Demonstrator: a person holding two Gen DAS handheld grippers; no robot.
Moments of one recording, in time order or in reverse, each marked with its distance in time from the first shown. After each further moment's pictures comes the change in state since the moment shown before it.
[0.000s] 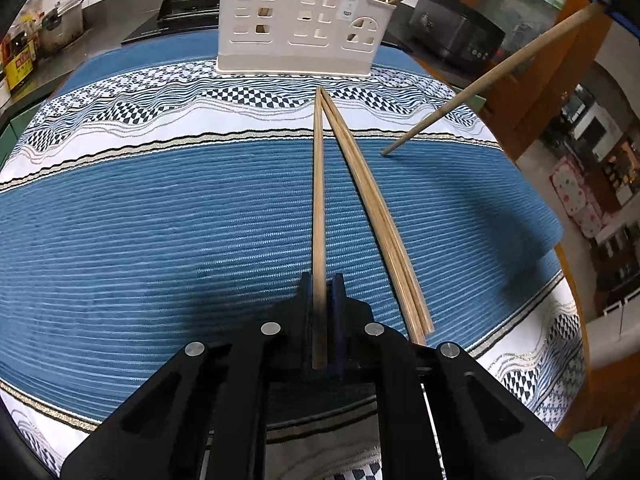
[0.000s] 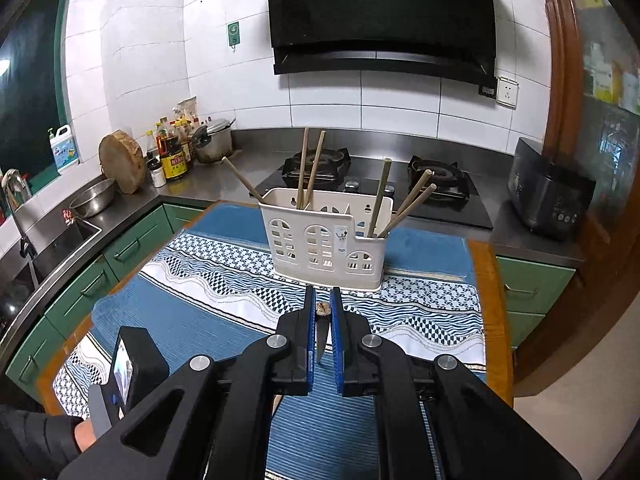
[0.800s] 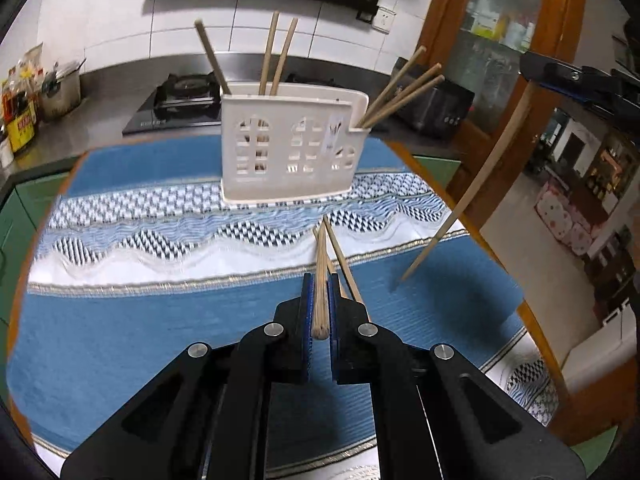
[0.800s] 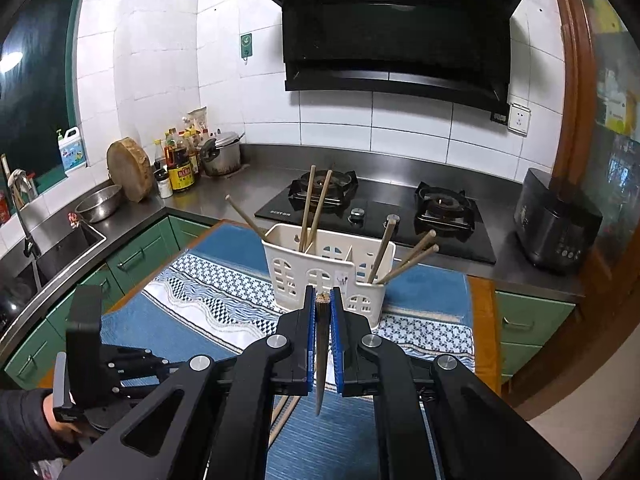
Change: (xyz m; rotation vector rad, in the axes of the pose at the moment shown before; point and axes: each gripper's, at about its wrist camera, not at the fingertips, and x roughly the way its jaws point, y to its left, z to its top) left arm -0.082 0.001 0.063 0.080 -0.233 -0.040; right arm -0.001 -0.006 0.051 -0.048 -0.041 0.025
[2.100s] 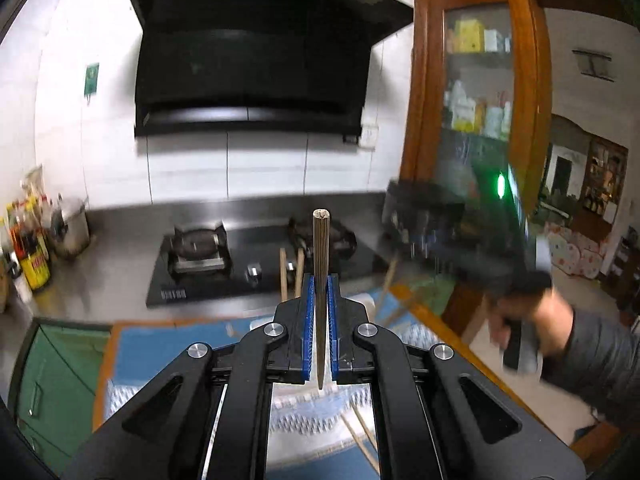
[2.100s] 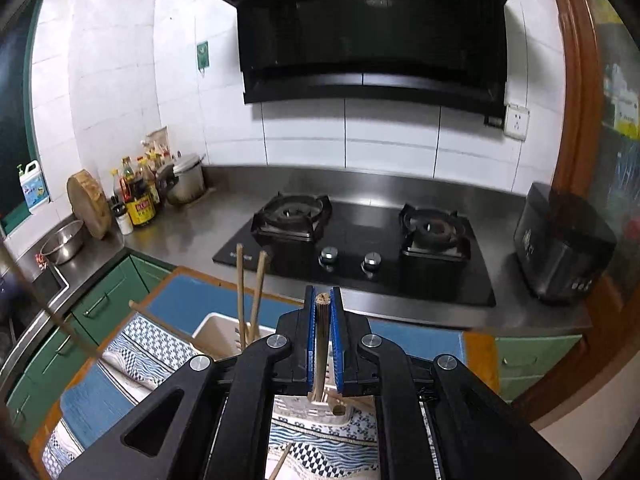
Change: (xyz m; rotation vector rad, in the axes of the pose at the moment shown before) left arm -0.089 -0.003 0.177 0.149 -0.378 0.031; right arm 0.122 -0.062 0.097 0.062 -0.002 -0.058
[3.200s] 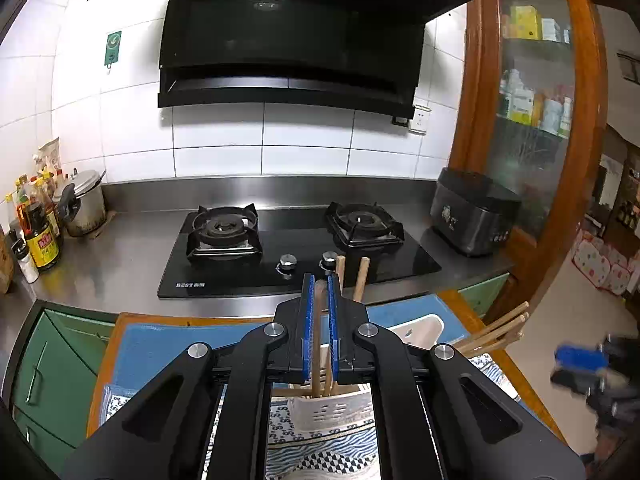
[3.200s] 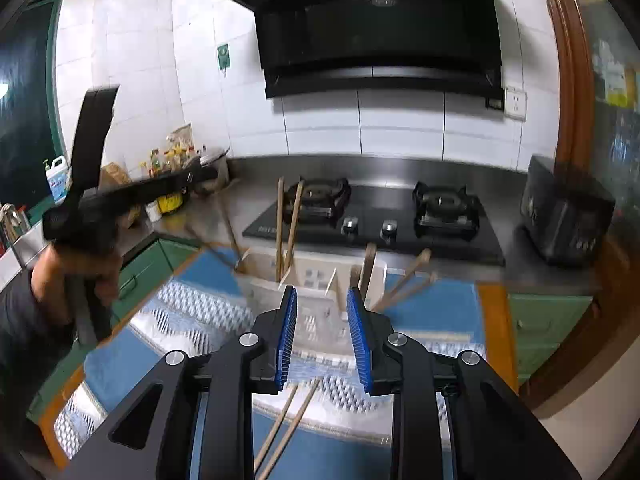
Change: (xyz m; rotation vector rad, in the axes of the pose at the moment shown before) left arm 0.103 0.042 -0.002 -0.075 0.091 0.120; right arm -0.071 0.014 -0.088 0.024 -0.003 0.077
